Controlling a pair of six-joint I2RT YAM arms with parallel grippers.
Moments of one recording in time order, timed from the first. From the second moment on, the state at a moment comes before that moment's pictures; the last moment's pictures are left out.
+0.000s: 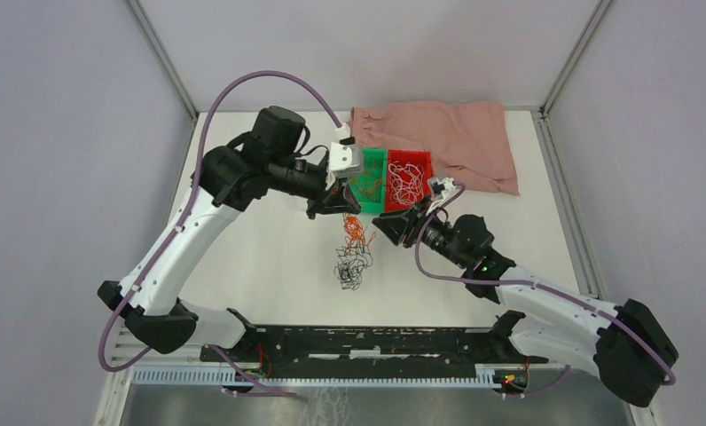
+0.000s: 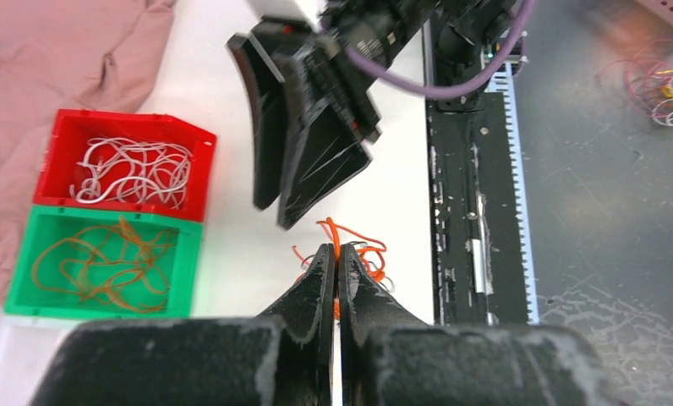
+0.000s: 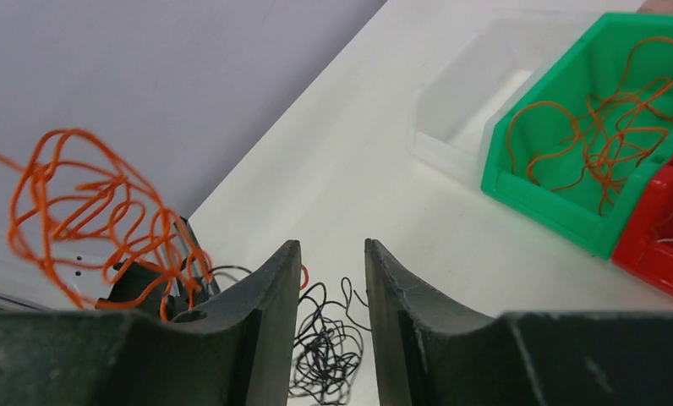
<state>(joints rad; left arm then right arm) -0.68 1.37 1.74 -1.08 0.77 0.54 0.77 1.06 0.46 0.62 -0.13 0.60</state>
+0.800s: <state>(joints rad) -0.66 1.35 1.71 -1.04 0.76 0.58 0.79 1.07 0.60 0.59 -0.37 0.50</state>
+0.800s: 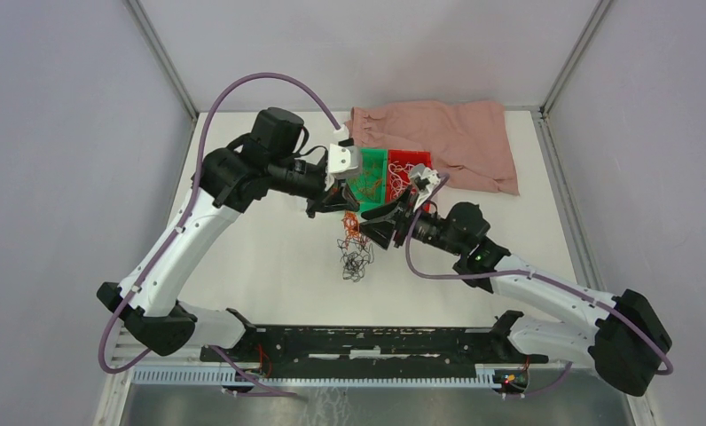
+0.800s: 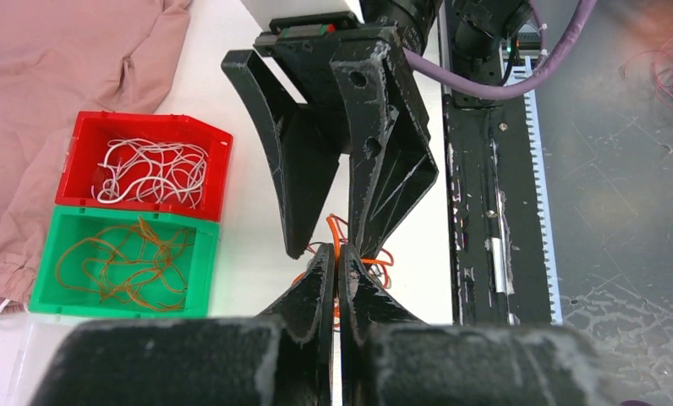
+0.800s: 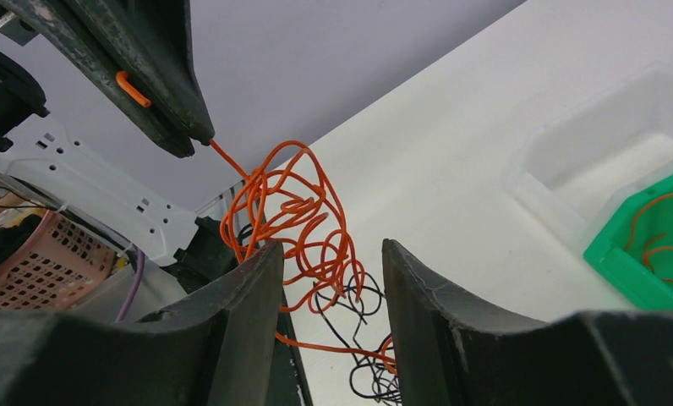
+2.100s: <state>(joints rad) -0.66 1.23 1.73 -1.18 0.63 0.75 0.68 0.87 0.42 0.30 0.07 0.54</state>
